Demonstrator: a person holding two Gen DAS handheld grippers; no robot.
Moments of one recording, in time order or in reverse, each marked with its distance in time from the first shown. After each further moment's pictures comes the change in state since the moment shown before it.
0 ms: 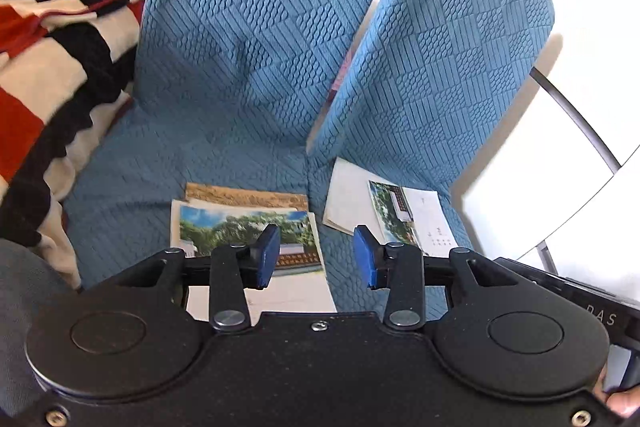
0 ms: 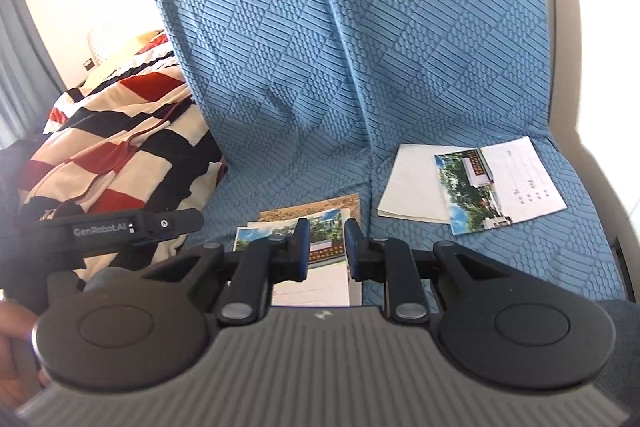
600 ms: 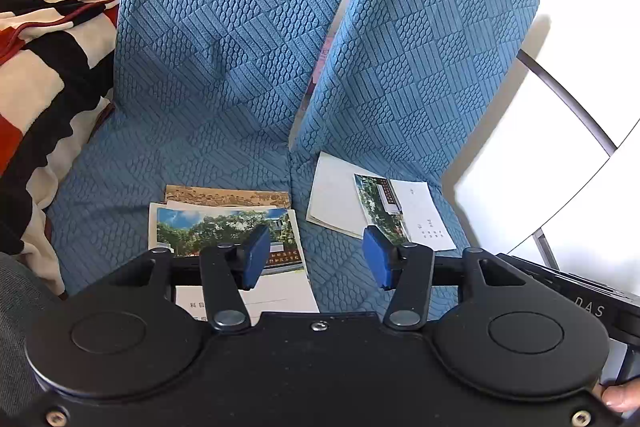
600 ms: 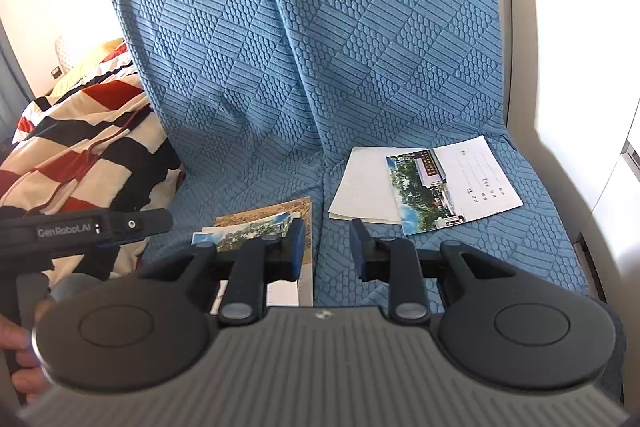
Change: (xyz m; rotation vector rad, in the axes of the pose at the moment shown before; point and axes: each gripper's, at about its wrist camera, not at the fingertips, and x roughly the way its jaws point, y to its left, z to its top) left arm 0.011 -0.027 -0.002 0.048 0.010 -0.006; right arm -0.005 -0.030 -0.005 0.022 -0.024 -0.097
